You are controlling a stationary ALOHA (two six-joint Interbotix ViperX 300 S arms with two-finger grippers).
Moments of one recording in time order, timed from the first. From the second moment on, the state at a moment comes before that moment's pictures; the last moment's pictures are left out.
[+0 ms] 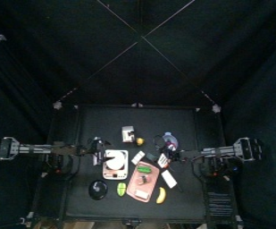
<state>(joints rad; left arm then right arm) 0.14 -0.62 1.09 0.43 -0.12 -0.34 0.00 -0.29 0.79 -0.37 0.42 0.99</state>
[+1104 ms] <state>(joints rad) 0.16 -0.73 1.14 0.43 -0.12 -0.34 0.18 0.12 0.52 -0.59 0.57 0.98</state>
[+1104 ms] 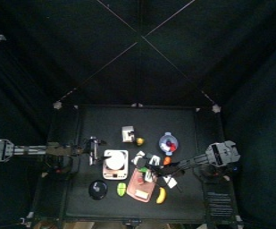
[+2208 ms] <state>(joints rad) 0.17 -0.74 1.15 0.43 -0.12 -0.34 0.18 0.19 0.52 -0.53 0.53 0.98</state>
